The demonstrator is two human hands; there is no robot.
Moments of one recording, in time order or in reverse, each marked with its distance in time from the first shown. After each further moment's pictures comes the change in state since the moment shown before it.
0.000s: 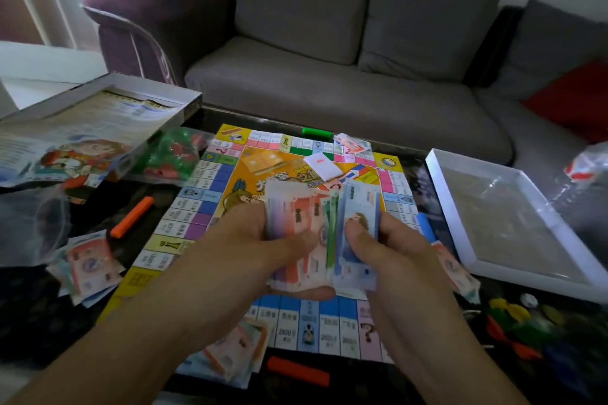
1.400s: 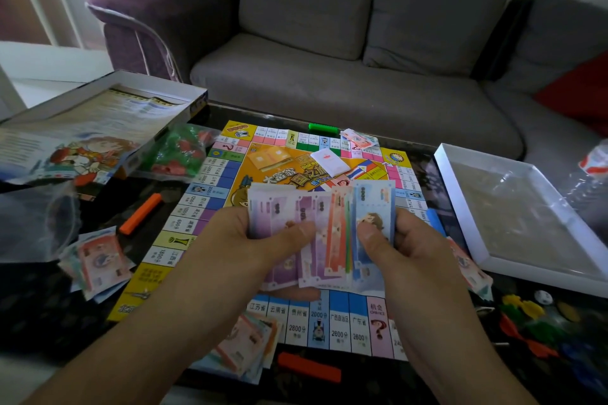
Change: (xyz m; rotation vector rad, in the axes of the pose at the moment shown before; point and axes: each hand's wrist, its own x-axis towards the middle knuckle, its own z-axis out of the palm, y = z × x) left_hand -0.005 -0.009 -0.005 0.022 0.162 0.033; right_hand -0.005 -0.001 -0.003 -0.219 0.078 -0.075
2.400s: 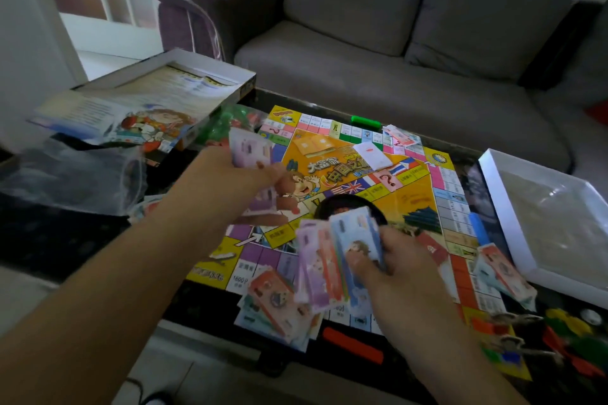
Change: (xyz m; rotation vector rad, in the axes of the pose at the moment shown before) left_hand 0.015 0.023 -0.075 0.128 0.315 0.022; right_hand -0.015 0.019 0.041 -0.377 -0.177 0.058
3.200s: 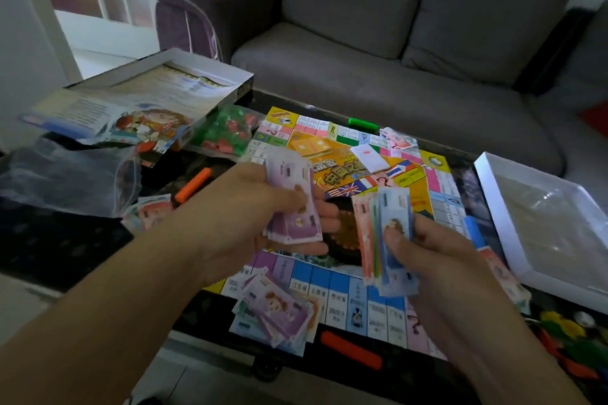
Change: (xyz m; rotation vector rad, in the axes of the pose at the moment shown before) left_hand -0.020 -0.001 0.011 -0.220 -0.292 -0.131; right_hand 0.012 -0.001 -0.028 0.450 -0.069 0.092
